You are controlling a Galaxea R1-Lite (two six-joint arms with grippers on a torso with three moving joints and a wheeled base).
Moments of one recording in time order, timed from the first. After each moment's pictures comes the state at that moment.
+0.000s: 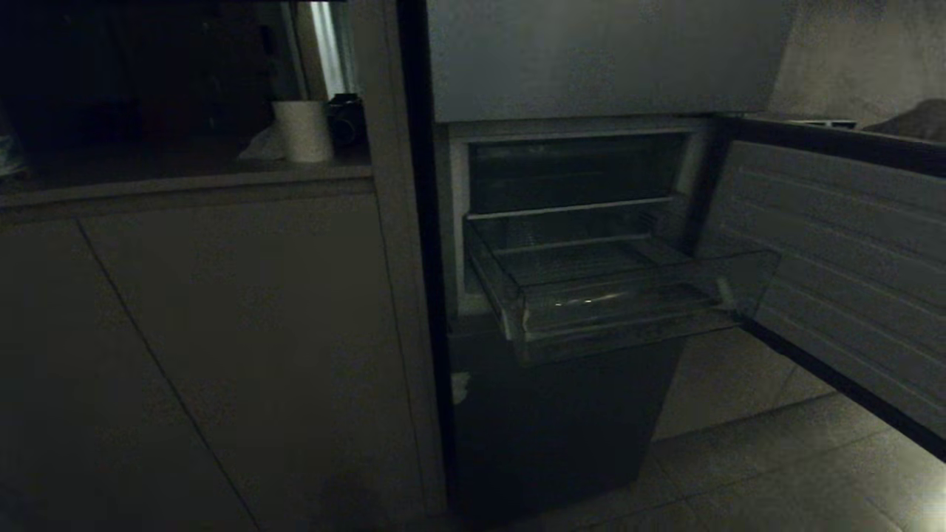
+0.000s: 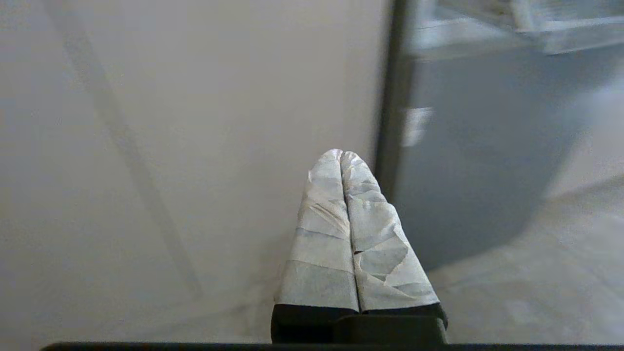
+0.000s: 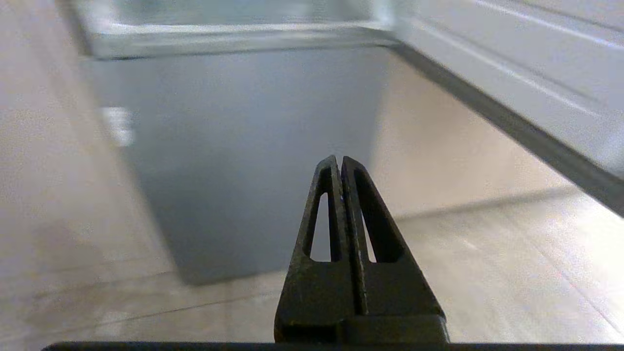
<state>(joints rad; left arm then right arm) 0.00 0.00 0.00 0.00 0.00 0.02 0.01 0.00 0.00 0.00 0.00 0.00</state>
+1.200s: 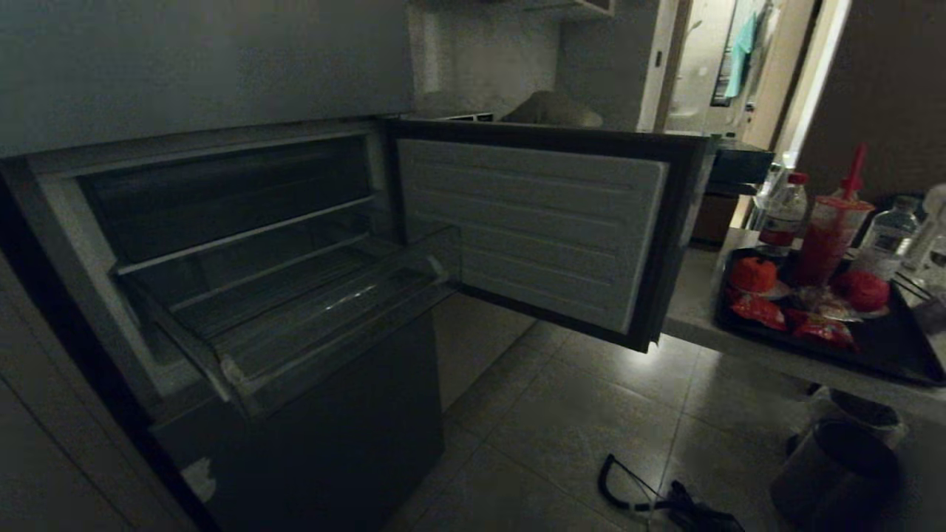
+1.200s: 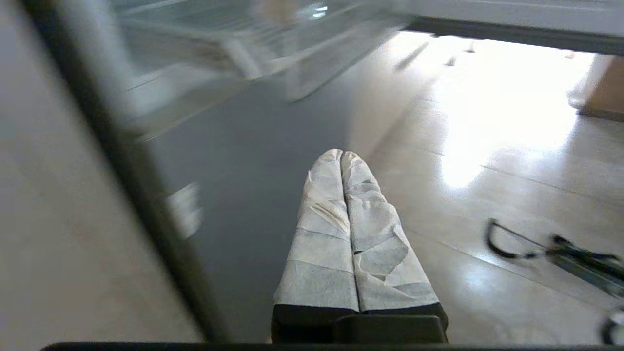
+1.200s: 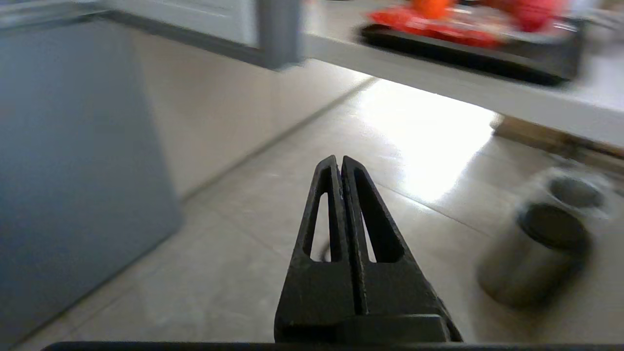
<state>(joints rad) 0.00 0.00 0.00 0.00 0.00 0.02 0.01 0.00 0.00 0.00 0.00 0.00</state>
